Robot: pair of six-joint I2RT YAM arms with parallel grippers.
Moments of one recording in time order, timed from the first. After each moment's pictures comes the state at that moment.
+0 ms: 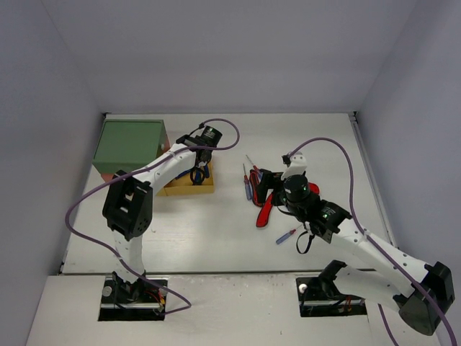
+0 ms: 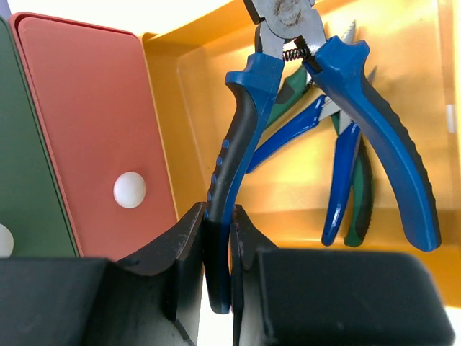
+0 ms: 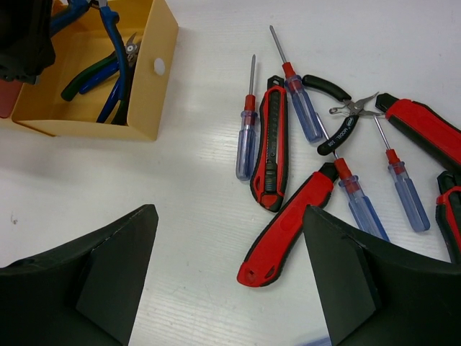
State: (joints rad) left arm -0.55 1.92 1.60 -0.80 -0.63 -0.08; right arm 0.73 0.97 0.70 -0.21 0.31 0.49
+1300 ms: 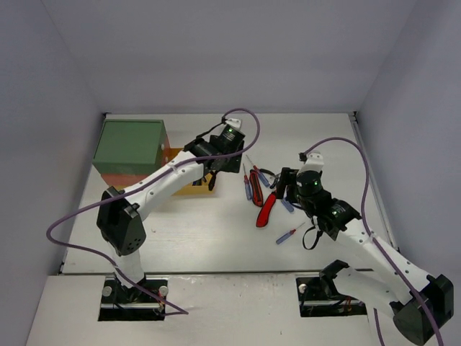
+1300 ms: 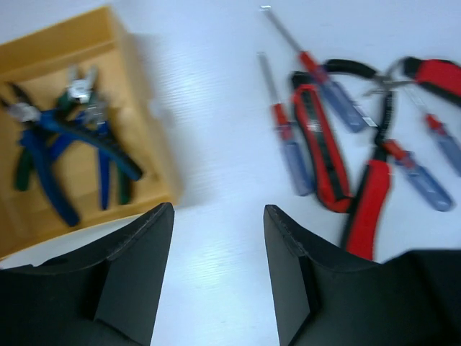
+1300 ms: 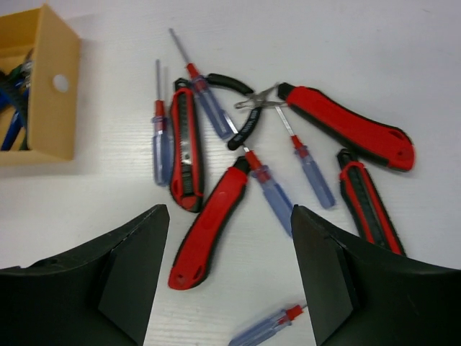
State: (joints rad) left arm -0.77 1.79 1.70 -0.78 -0.33 -0.45; right arm 0.56 0.93 0.69 -0.33 0.34 0.44
